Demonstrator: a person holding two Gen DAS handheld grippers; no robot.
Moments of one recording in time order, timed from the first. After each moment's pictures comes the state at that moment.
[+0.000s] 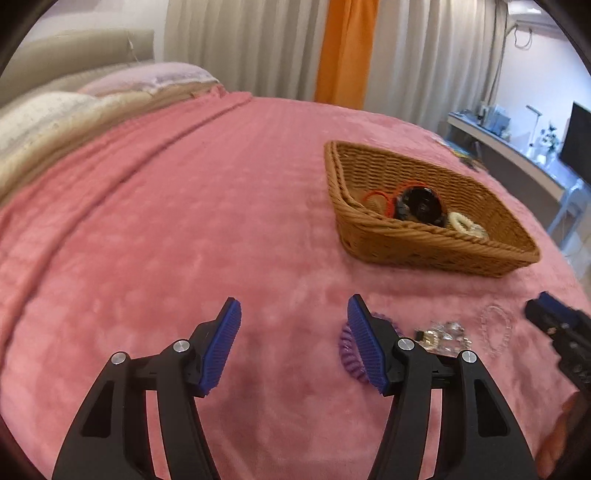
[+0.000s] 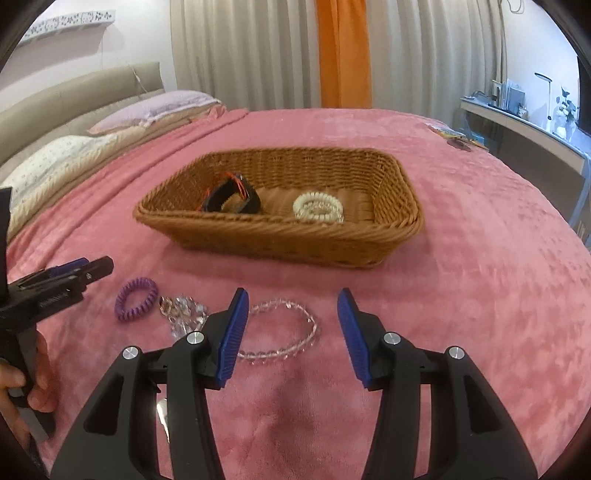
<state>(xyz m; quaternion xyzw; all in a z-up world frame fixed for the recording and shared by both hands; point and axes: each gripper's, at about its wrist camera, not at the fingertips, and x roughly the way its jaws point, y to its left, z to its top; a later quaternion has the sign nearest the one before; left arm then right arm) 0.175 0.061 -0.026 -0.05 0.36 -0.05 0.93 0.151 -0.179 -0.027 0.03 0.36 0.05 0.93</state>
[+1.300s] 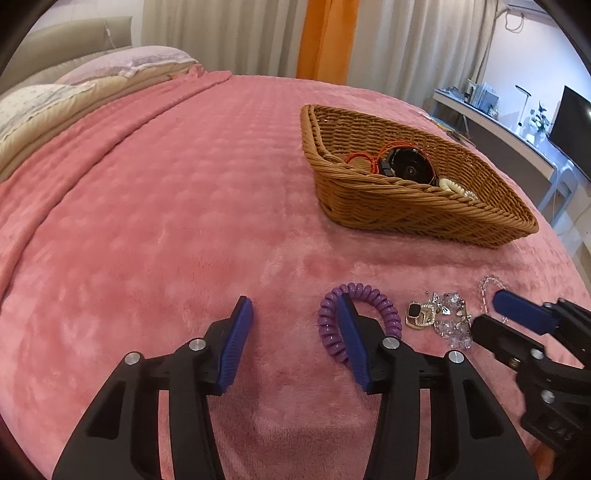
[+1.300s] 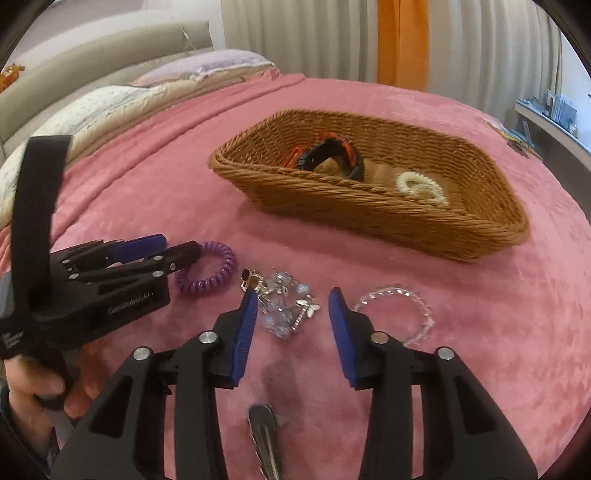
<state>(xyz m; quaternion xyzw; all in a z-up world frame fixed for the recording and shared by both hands) 0.177 0.048 -0.046 -0.04 0.40 -0.07 0.91 0.163 -0.108 -0.035 -0.02 0.41 0.14 0.90</state>
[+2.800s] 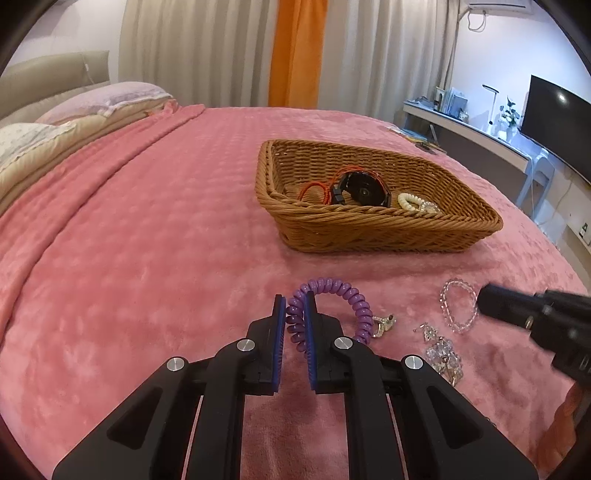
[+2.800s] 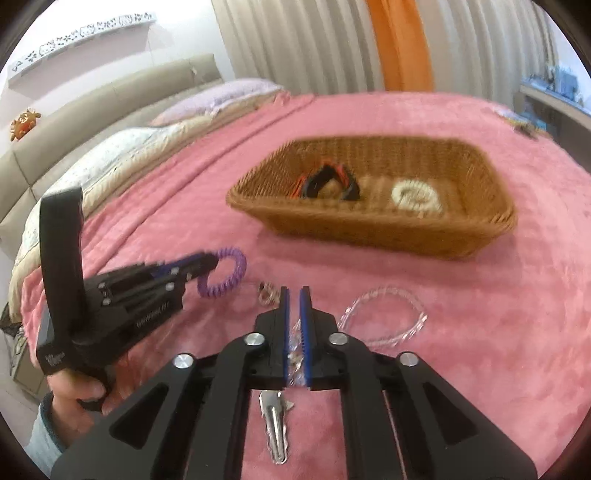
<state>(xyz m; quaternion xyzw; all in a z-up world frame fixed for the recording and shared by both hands) 0.159 0.029 -0.027 -0.01 0.34 -0.12 0.93 0.144 -0.147 -0.016 0.07 0.38 0.20 0.90</state>
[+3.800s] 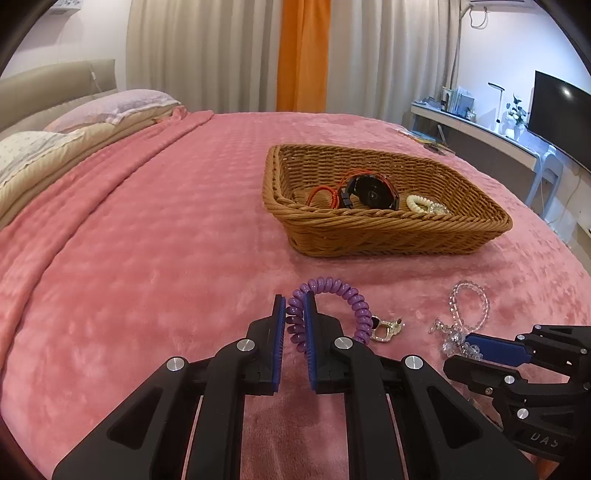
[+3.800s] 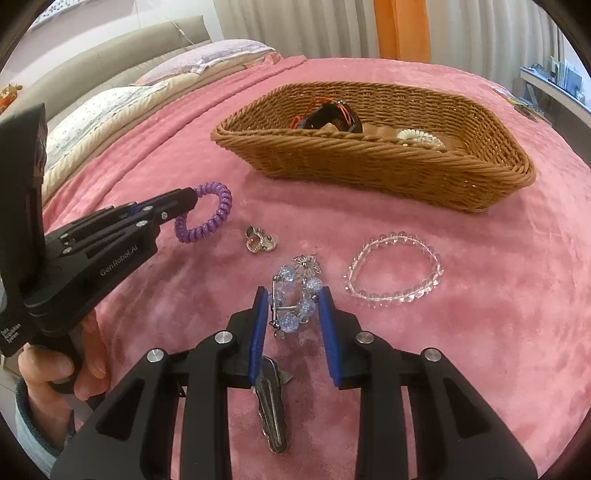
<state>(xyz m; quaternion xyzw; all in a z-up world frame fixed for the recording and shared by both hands) 0.157 0.029 -0.026 0.00 0.33 -0.10 0.94 0.143 -0.128 -0.045 0.03 0.44 0.17 0.88</state>
